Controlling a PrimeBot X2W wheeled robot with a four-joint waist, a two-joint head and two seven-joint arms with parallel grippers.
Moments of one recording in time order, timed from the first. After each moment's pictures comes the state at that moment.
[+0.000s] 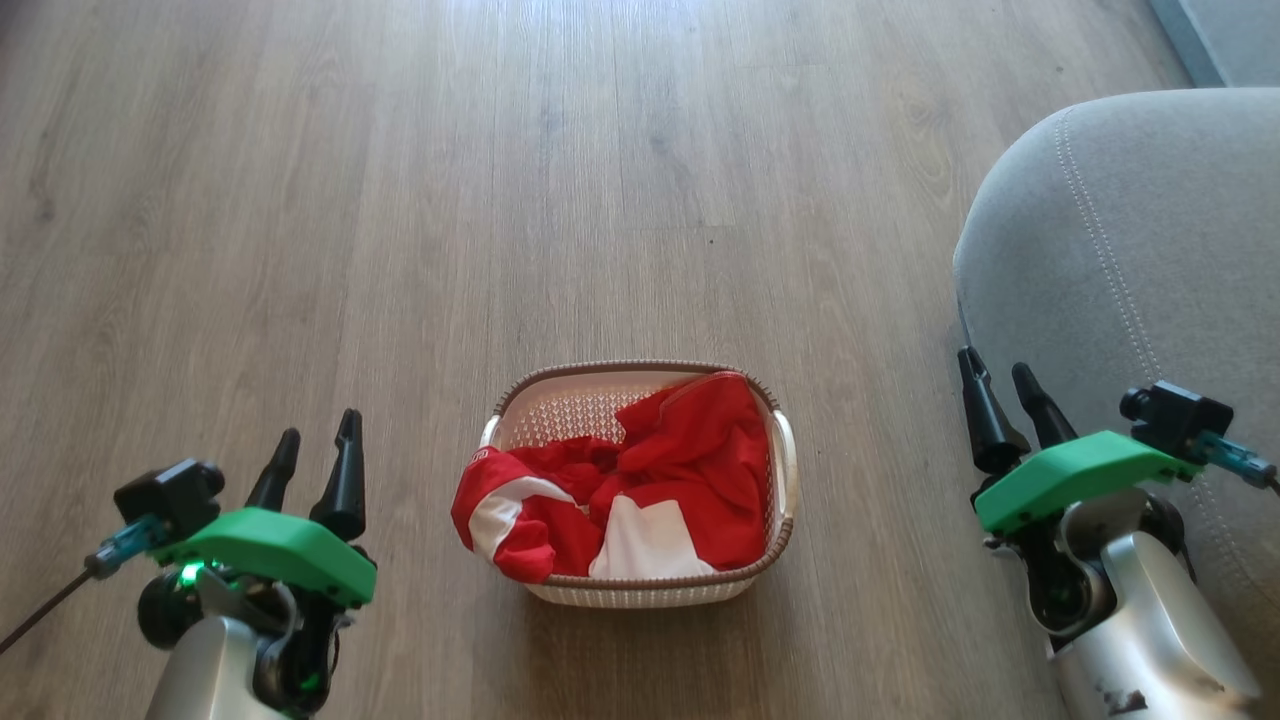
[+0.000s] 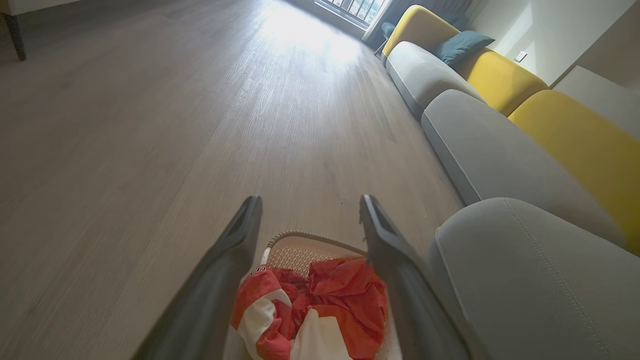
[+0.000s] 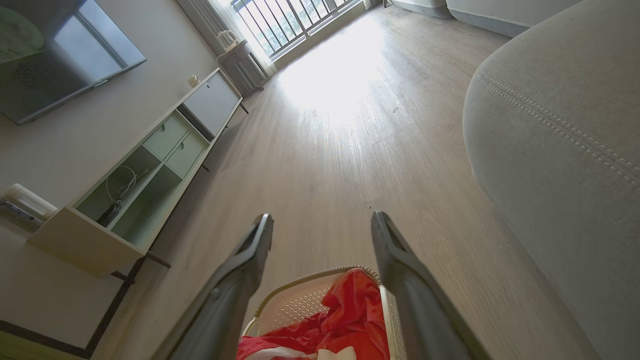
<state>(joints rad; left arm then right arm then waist) -0.19 0.09 -0.02 0.43 -0.58 -0.09 -0.12 -0.31 -0.12 0.08 0.55 0.72 0.13 -0.12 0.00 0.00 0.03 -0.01</state>
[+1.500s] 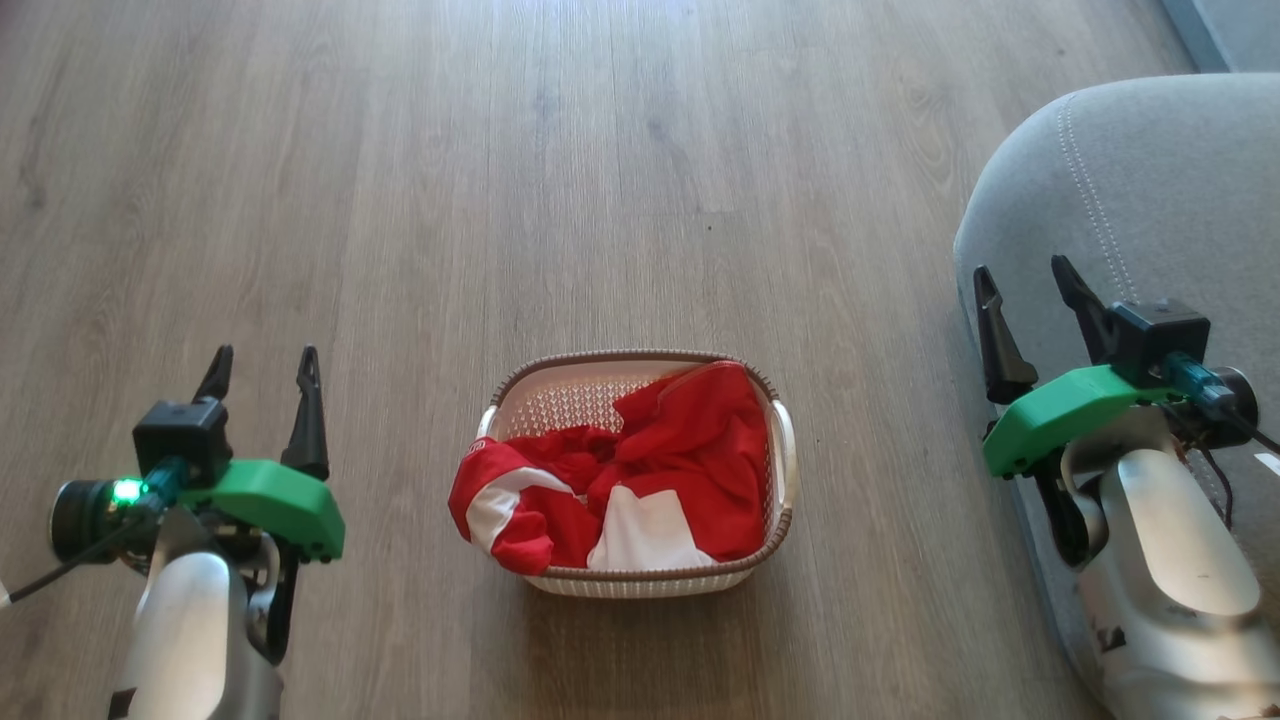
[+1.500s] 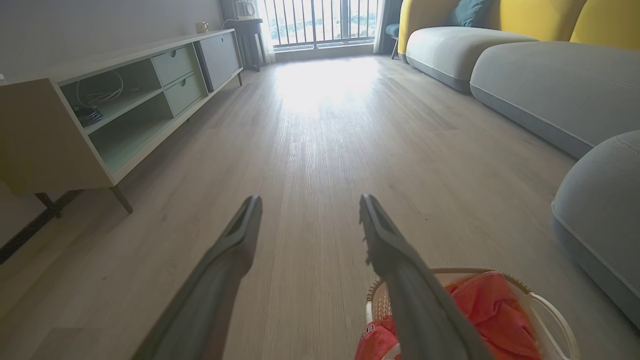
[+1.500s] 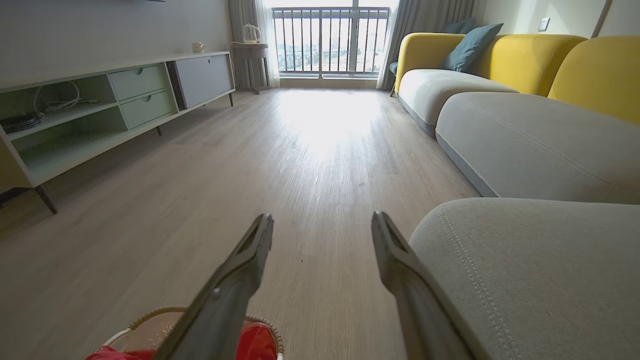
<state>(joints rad) -0.29 0.10 0.05 0.46 -0.05 -0.05 -0.25 -0.45 -0.13 0.02 0.62 0.15 0.13 -0.25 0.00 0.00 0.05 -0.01</state>
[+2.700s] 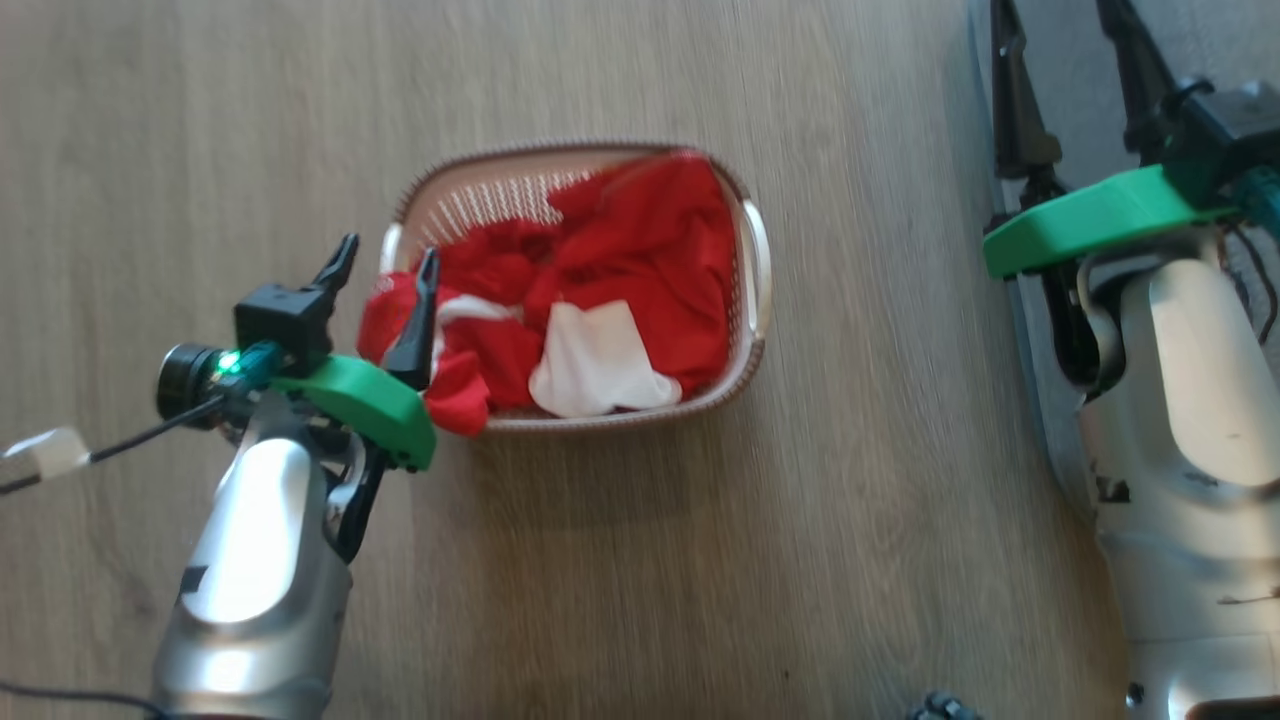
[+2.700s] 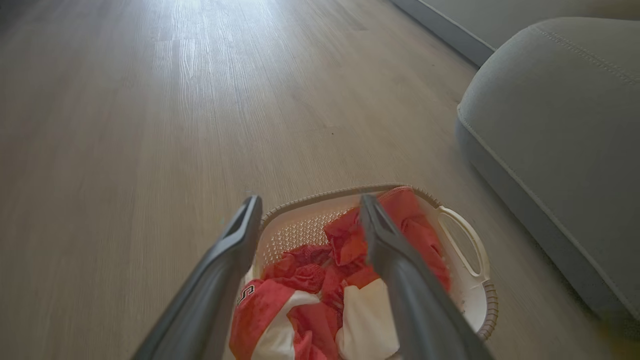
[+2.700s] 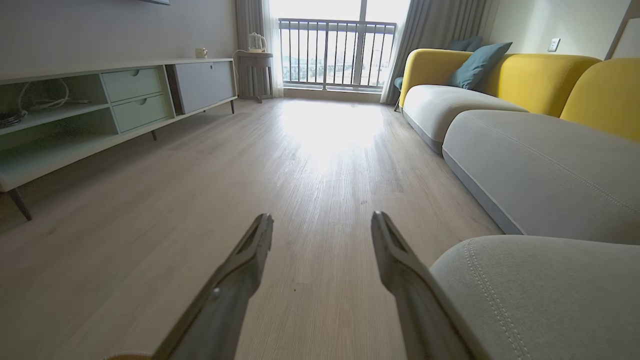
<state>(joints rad) -0.50 0.07 -0.10 0.57 -0.12 -0.13 -0.25 -0.66 -0.10 0.03 0.38 0.10 0.13 -0.25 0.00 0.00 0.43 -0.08</state>
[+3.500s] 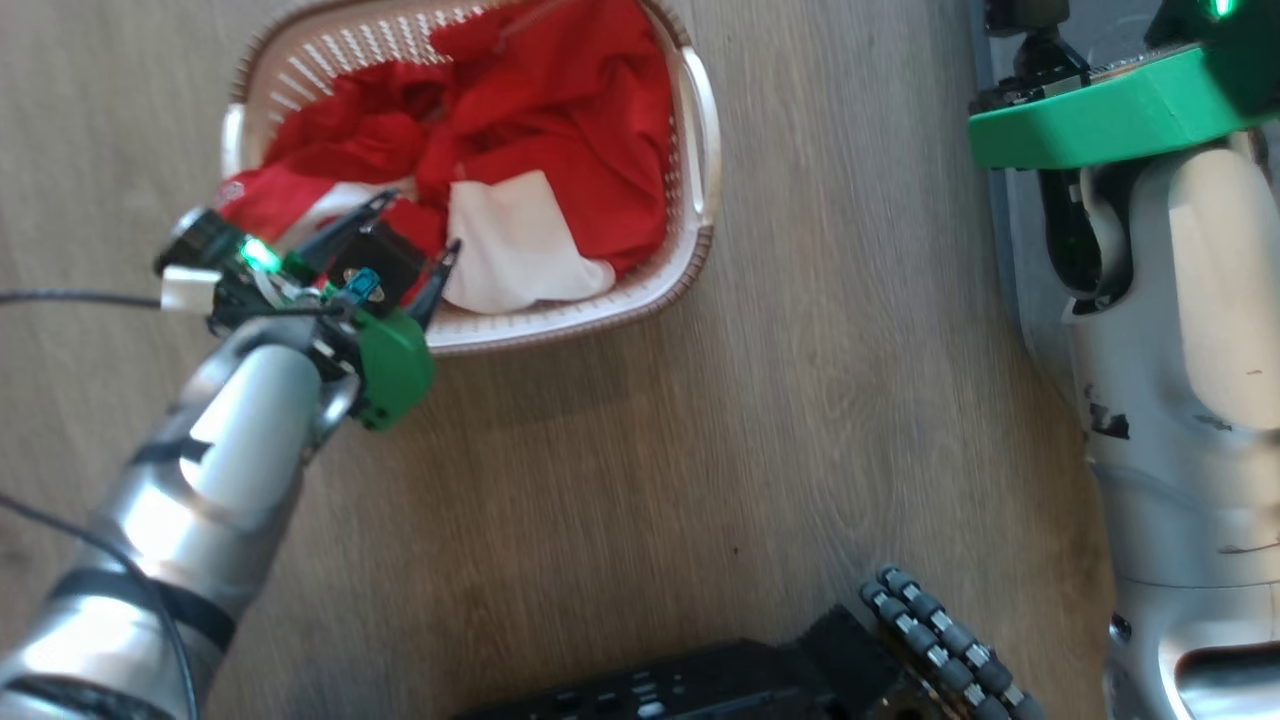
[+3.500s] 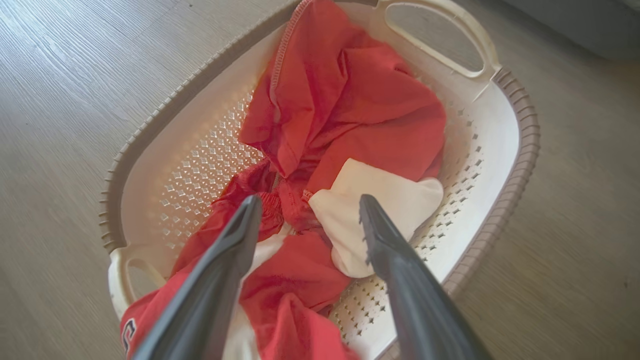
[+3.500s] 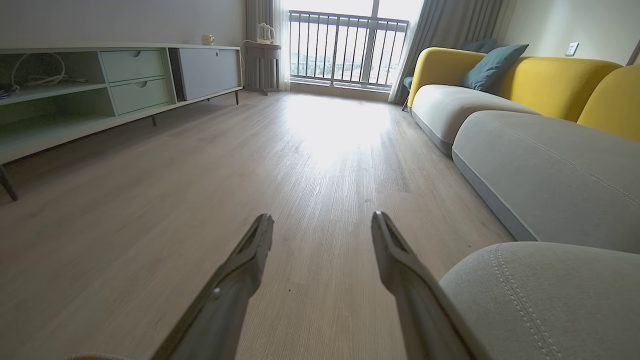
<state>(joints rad) -0.80 0.23 -0.57 0.85 -0.01 -0.13 -0.25 -0.79 -0.07 0.09 0.22 0.10 0.13 -0.26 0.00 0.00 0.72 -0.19</state>
